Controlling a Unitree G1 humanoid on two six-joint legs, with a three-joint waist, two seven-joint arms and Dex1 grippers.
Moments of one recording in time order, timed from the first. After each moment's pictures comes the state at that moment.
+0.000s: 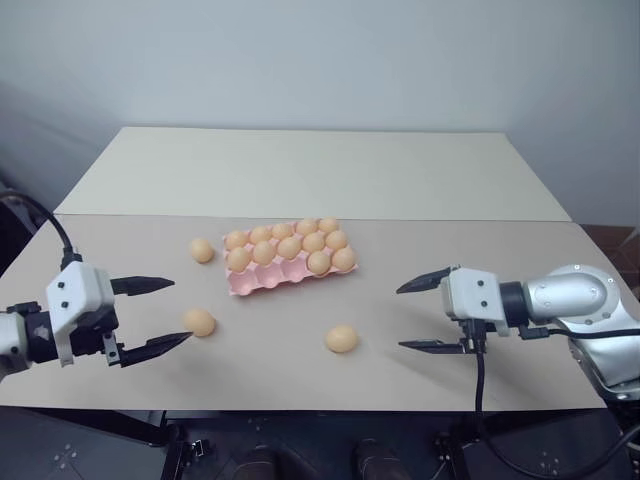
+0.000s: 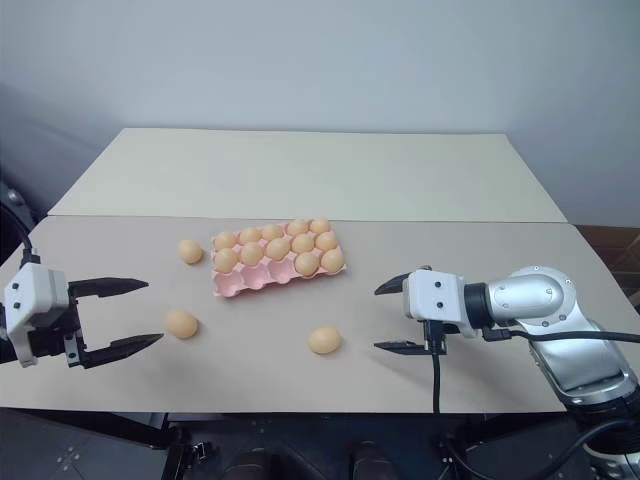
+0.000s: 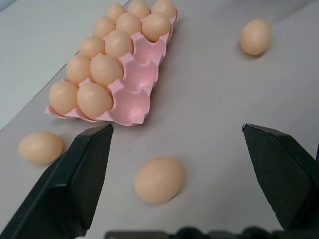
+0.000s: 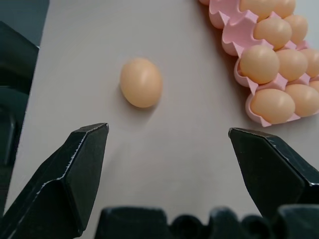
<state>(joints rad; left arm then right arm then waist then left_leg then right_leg) 0.14 0.99 0.54 -0.34 -0.53 0.30 -1.20 -0.34 -0.95 0.05 -0.43 0.30 0.32 1.21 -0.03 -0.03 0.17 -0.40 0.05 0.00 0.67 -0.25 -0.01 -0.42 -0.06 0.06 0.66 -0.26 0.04</state>
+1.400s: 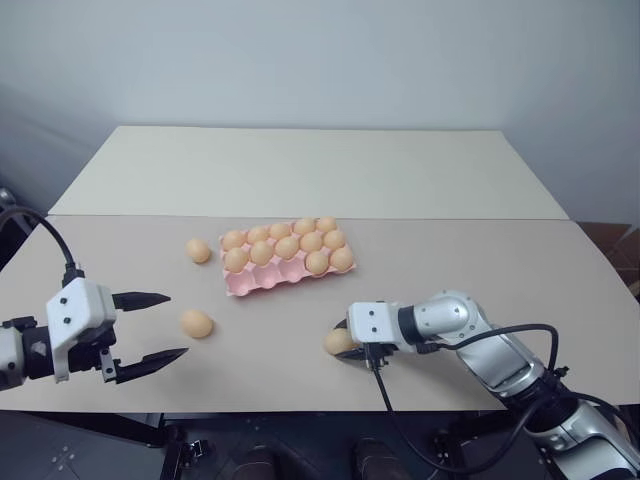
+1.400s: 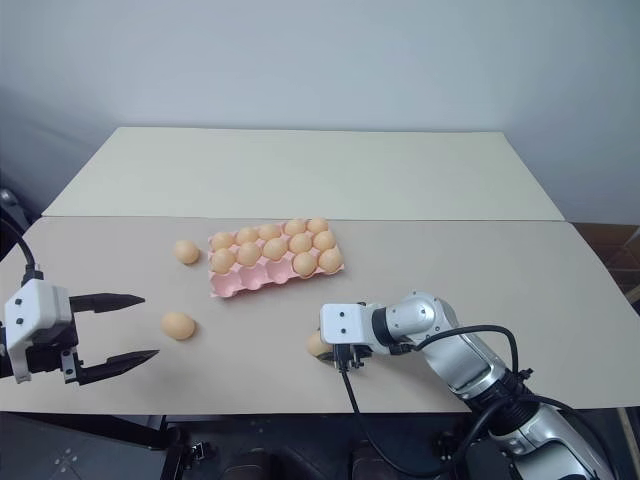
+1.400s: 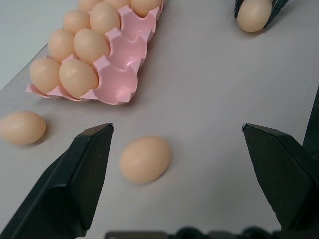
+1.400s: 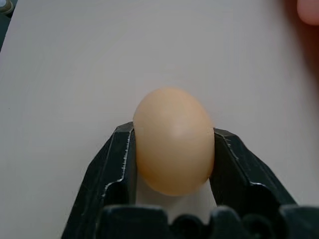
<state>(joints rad) 0.24 1.00 0.58 -0.38 -0.51 0.31 -1.19 -0.51 -0.65 0.50 -0.27 -0.02 0.36 1.07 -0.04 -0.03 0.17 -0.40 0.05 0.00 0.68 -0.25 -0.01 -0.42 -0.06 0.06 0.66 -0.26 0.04</state>
